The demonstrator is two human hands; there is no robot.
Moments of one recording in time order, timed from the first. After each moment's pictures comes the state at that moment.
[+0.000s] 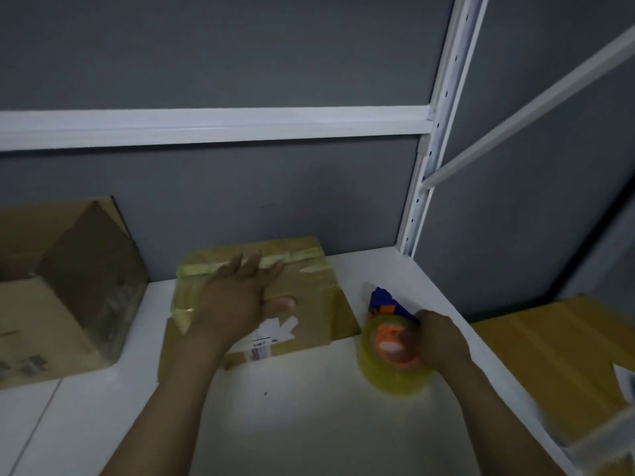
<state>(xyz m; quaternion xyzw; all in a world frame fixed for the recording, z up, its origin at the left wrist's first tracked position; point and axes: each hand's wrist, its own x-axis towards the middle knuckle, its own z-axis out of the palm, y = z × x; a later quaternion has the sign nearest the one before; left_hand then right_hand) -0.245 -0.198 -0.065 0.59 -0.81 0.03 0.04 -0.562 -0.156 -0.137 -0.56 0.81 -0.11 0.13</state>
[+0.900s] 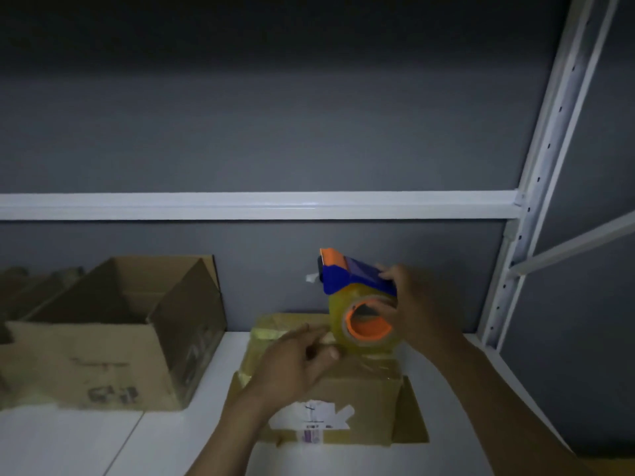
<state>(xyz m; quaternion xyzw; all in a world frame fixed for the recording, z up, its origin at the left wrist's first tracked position) -0.243 -0.188 -0.042 0.58 -0.74 -0.19 0.29 -0.458 -0.262 0.000 -0.79 0.48 -0.37 0.02</state>
